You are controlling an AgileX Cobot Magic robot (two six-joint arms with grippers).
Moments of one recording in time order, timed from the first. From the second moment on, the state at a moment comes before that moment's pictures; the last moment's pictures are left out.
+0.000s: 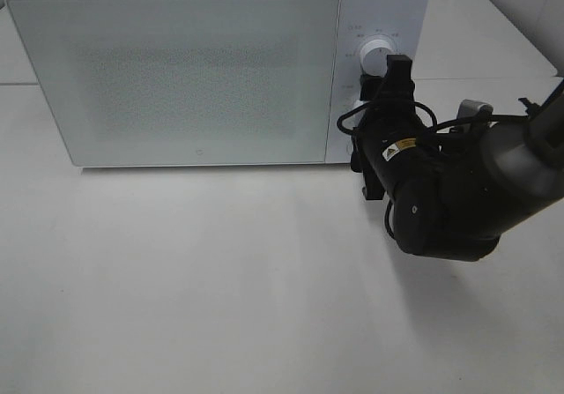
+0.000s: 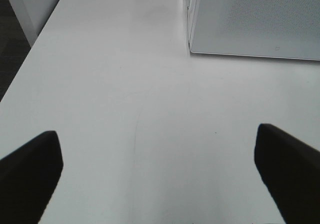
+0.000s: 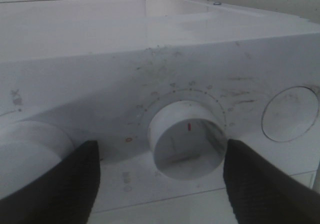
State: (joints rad) left arm 0.02 0.00 -0.52 0.00 1.07 -0.05; right arm 0.62 2.04 -0.74 0.60 -1.18 1.41
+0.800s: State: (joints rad) left arm 0.02 0.00 -0.52 0.00 1.07 -0.05; right arm 0.62 1.80 -0.45 0.46 -1.04 1.41
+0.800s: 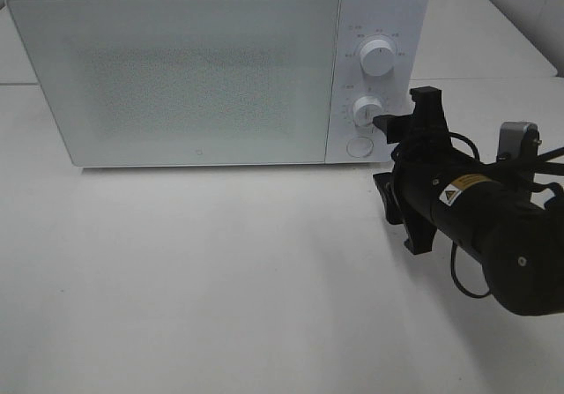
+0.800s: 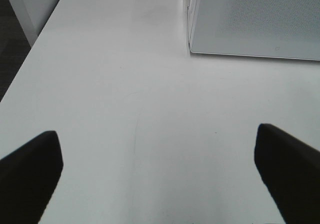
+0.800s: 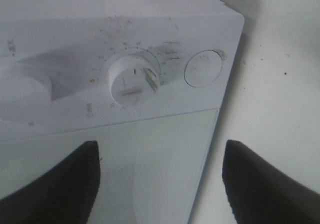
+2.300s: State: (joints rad) left arm 0.02 0.00 -0.52 0.00 1.07 -0.05; right arm 0.62 1.33 -0.54 0.32 0.34 -0.18
